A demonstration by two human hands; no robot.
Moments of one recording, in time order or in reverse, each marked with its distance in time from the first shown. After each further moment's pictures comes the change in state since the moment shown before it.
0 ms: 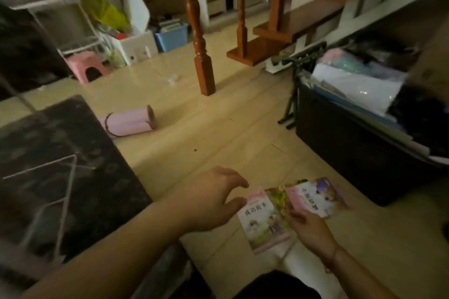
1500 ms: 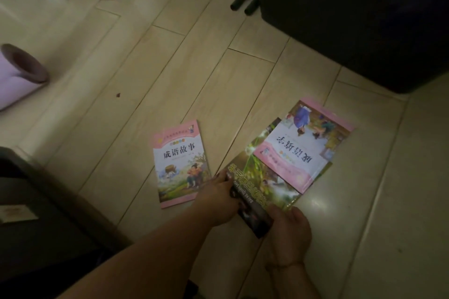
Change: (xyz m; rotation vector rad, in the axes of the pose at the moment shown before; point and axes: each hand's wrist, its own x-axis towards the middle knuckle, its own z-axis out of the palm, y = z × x) left_hand 0.173 -0.073 0.342 -0.235 -0.545 -0.260; right_hand 0.071 0.139 0.144 0.794 0.766 0.743
